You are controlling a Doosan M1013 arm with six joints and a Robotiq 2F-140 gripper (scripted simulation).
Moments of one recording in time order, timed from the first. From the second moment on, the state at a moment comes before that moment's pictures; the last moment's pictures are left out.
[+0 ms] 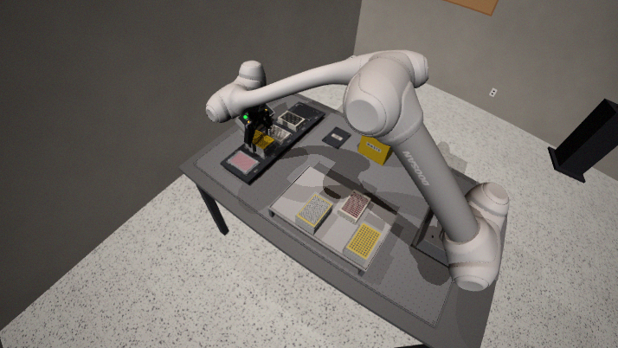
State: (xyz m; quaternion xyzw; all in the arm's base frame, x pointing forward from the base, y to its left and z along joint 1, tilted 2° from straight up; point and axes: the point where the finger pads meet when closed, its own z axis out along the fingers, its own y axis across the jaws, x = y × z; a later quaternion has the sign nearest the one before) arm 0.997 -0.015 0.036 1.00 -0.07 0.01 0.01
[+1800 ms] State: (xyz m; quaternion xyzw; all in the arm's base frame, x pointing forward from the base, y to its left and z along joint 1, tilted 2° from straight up) arm 0.996 -0.015 0.031 1.00 -0.07 0.01 0.01
